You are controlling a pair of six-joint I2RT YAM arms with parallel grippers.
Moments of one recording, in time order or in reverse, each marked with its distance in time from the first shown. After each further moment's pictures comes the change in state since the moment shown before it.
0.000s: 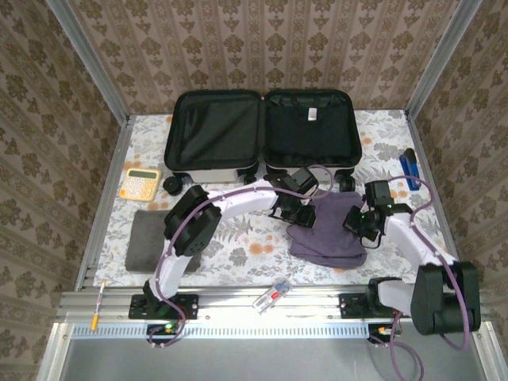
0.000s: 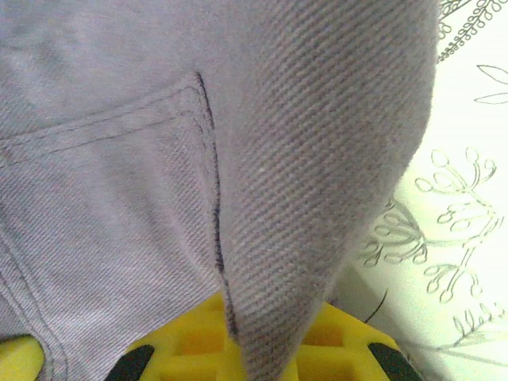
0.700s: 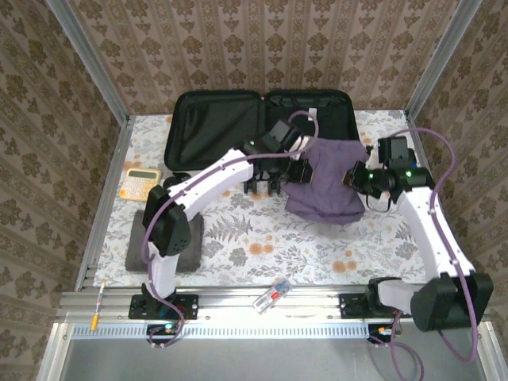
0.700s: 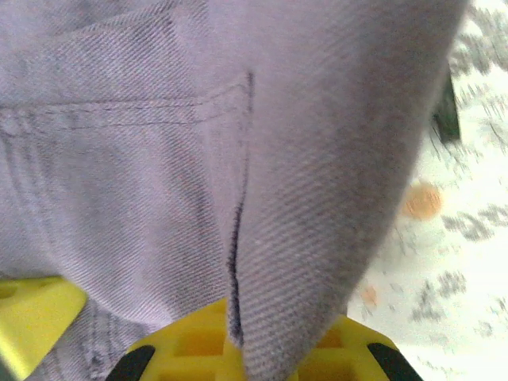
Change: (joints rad) left arm 0.147 -0.101 0.327 -0.151 -0.019 0.061; right arm 0.009 0.090 0.546 -0.183 -0.108 -0.075
